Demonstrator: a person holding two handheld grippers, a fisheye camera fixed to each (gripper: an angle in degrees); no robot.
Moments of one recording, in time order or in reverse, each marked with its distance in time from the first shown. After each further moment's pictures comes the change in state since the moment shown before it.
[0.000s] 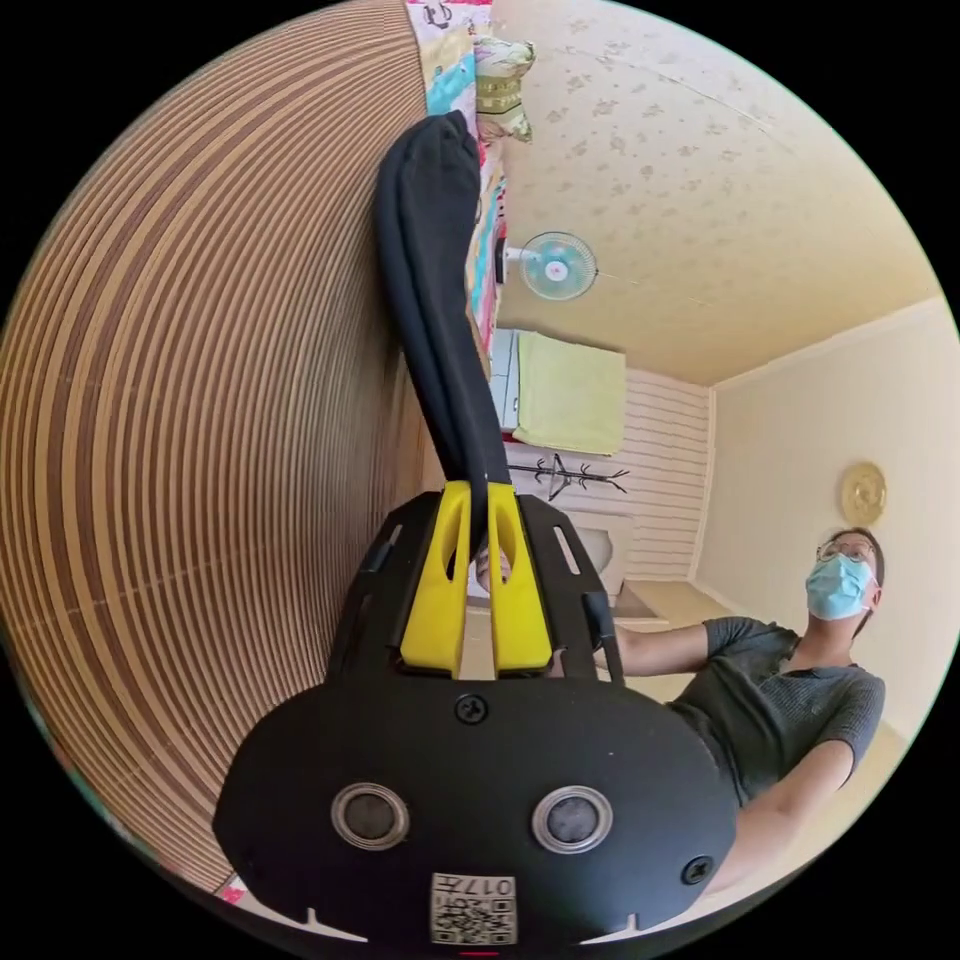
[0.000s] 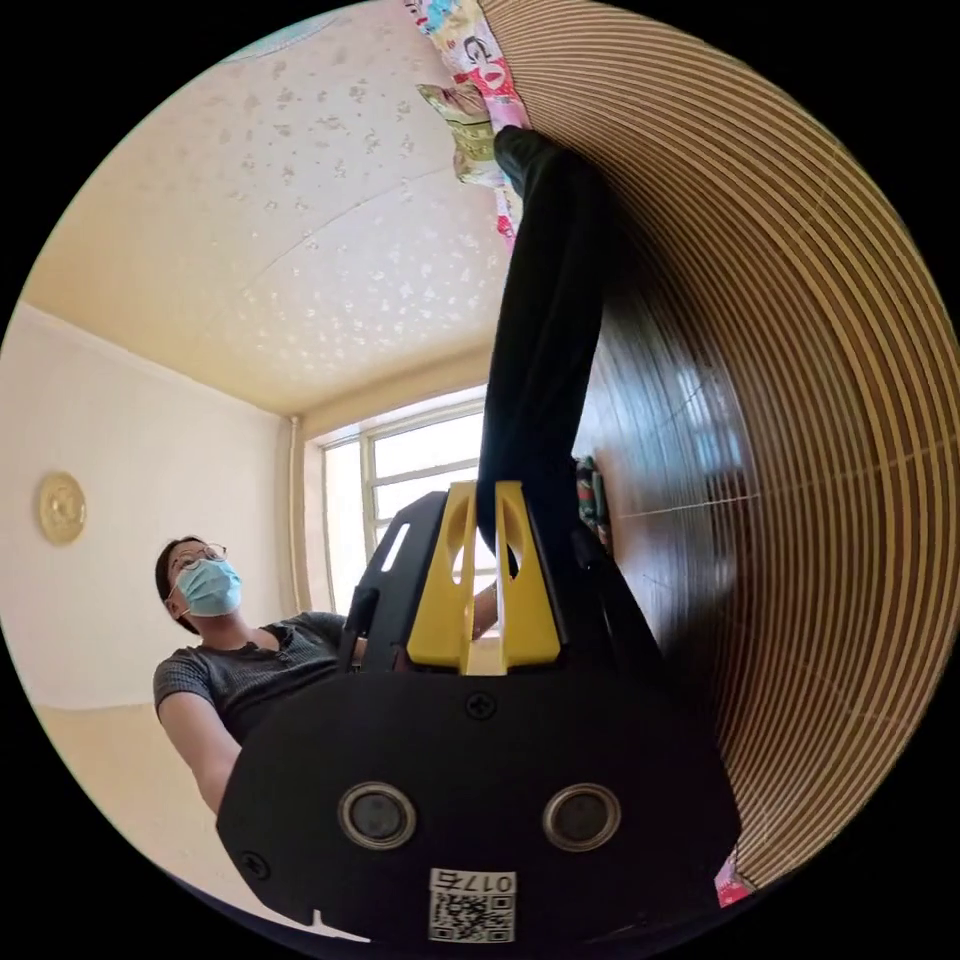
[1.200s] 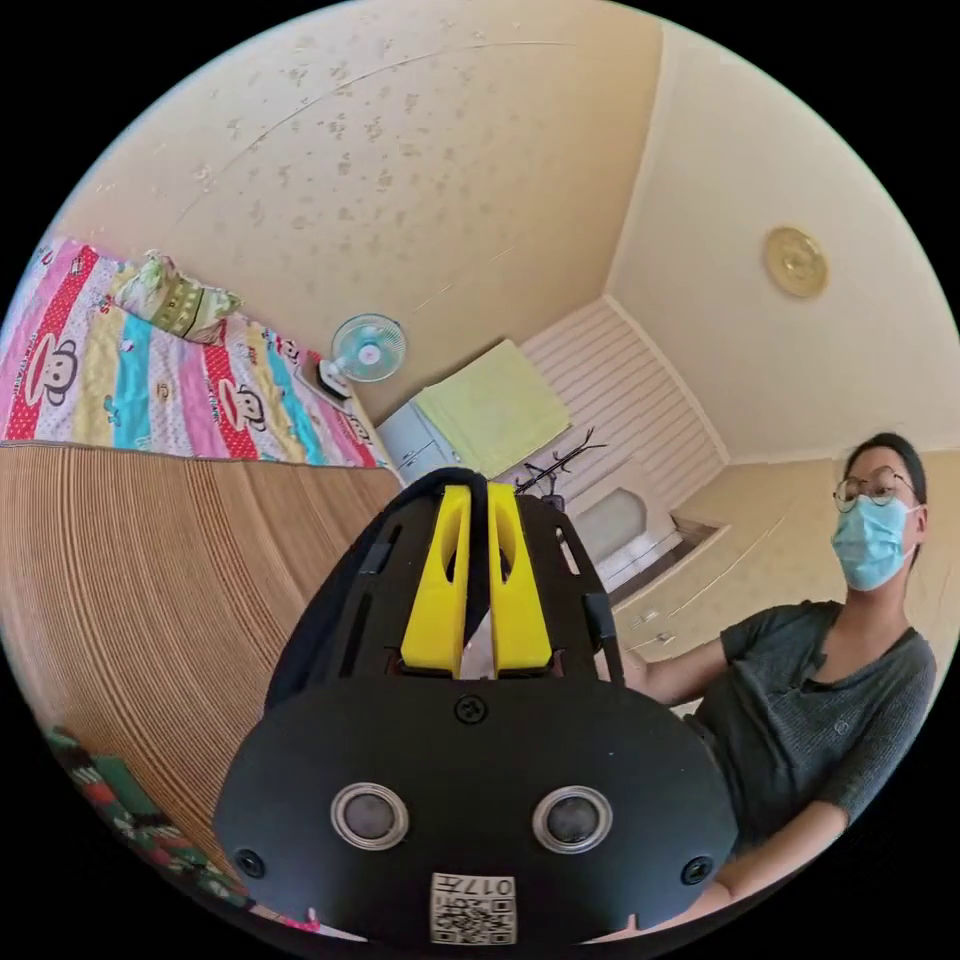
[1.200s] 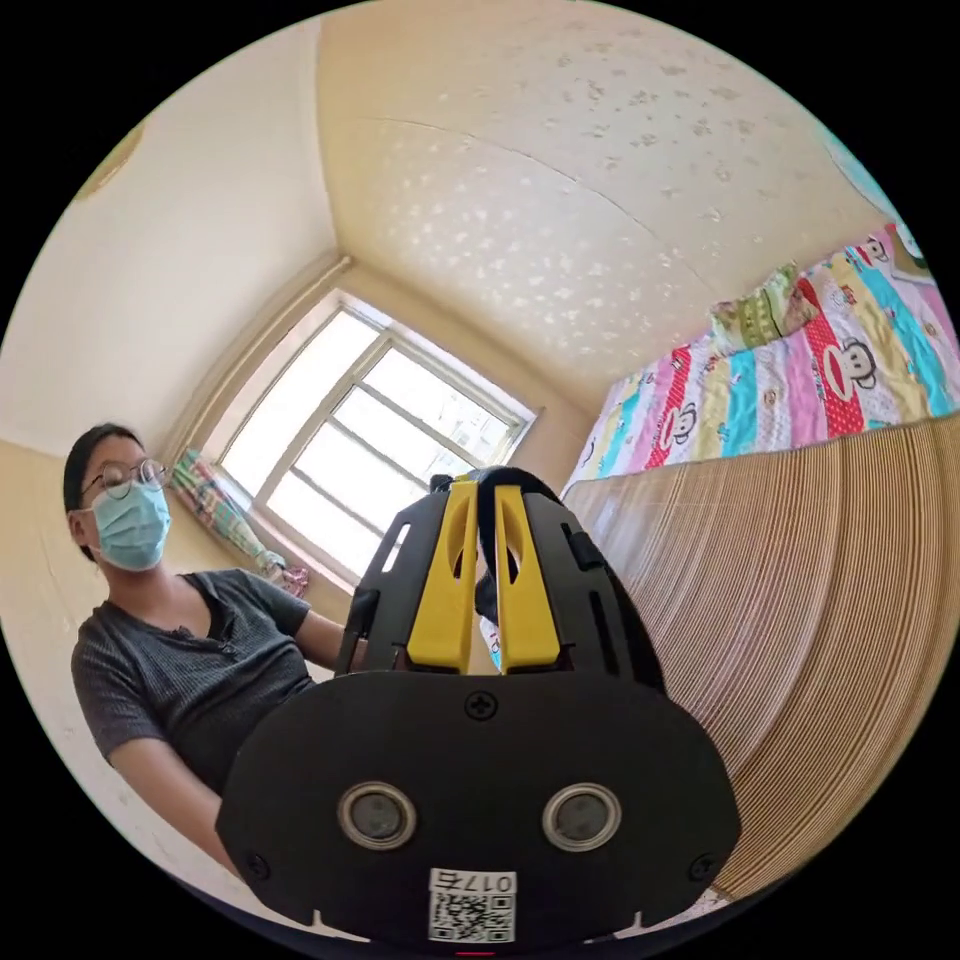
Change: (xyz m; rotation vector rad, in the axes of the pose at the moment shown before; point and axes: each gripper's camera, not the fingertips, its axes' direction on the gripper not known) left arm 0.283 -0.009 0.041 0.103 -0.235 0.584; right arm -0.327 -0.066 0.118 -0.075 0.437 -0.601
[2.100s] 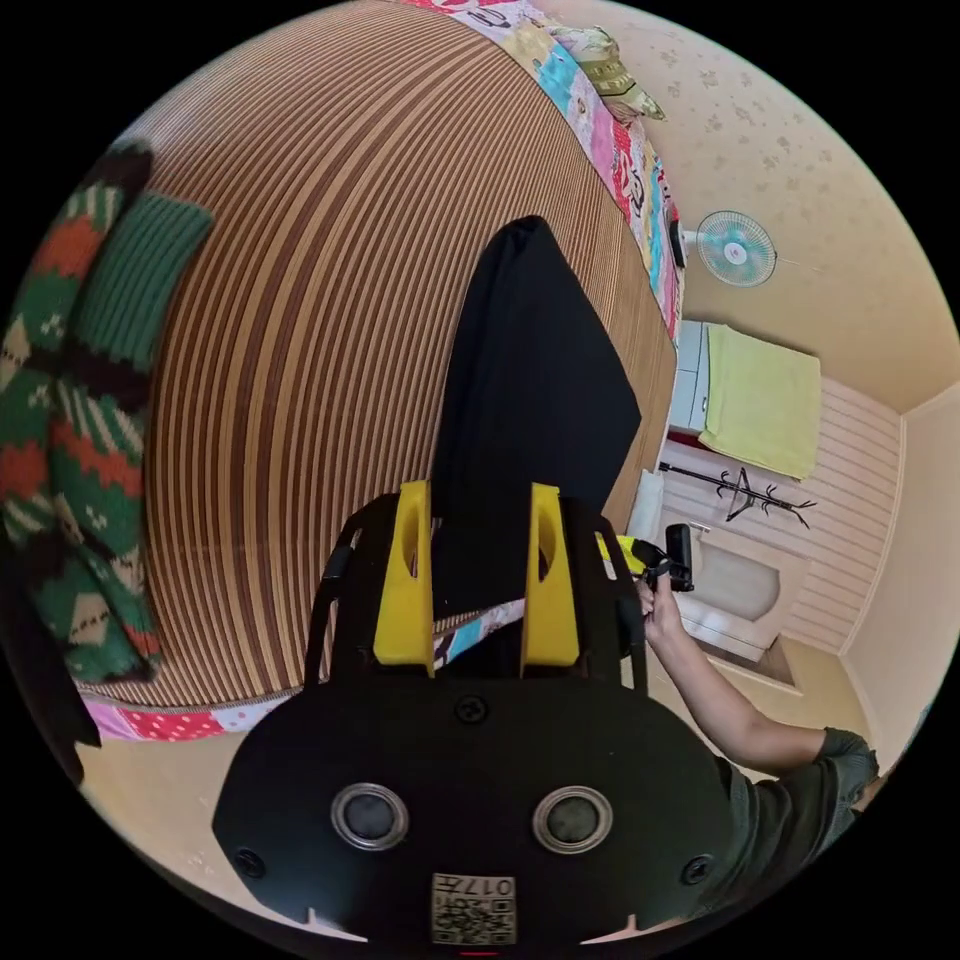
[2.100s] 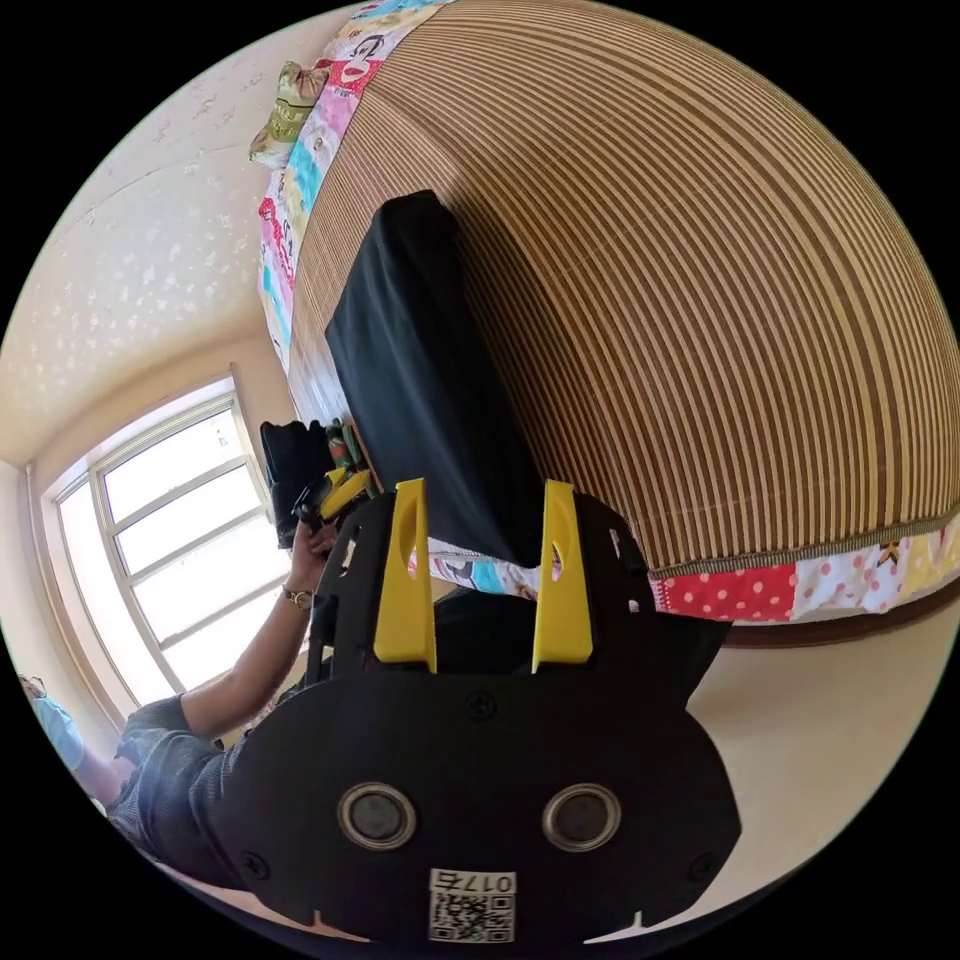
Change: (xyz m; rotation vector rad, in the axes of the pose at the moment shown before) left arm -0.358 0.200 0.073 -0.335 -0.388 -0.706; right arm 0.282 0.161 0.126 -0.310 0.413 0.817
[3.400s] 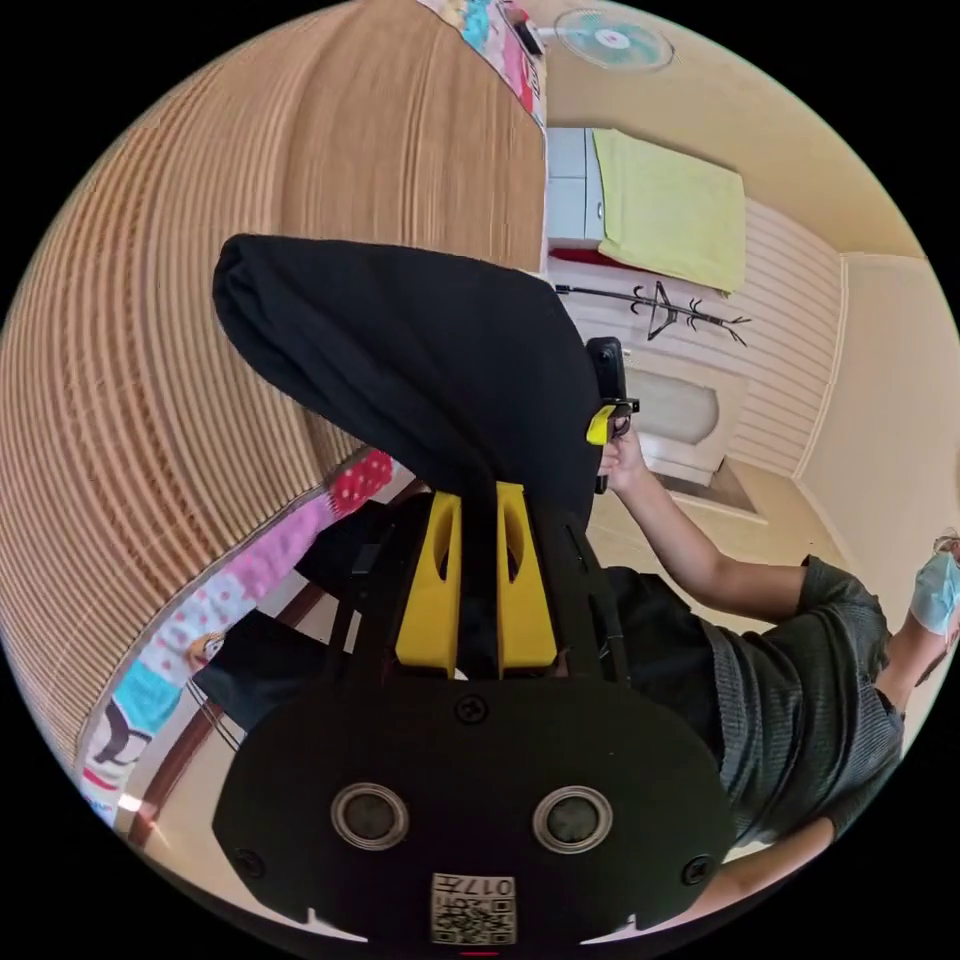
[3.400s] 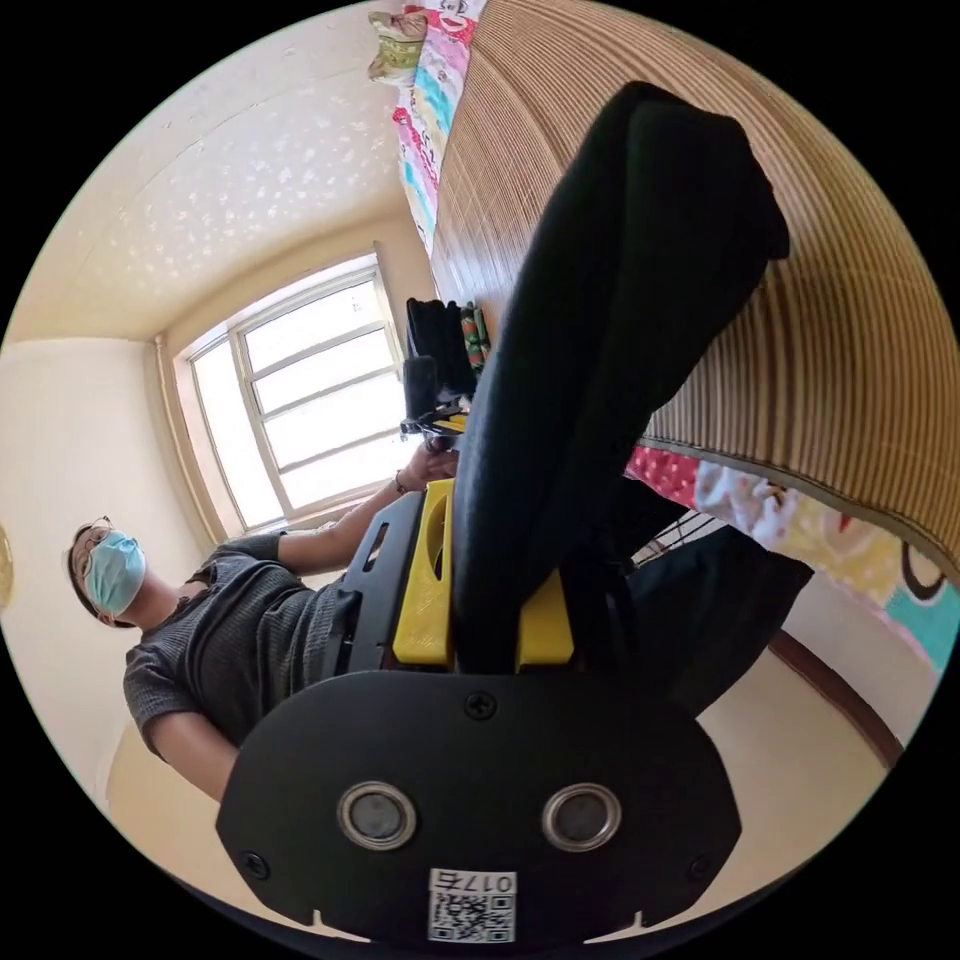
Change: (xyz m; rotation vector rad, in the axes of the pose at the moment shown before) left arm 0.085 0.056 0.235 -0.480 0.256 0.321; right arm 0.051 0.075 -0.271 -0.289 -0.306 -0.286
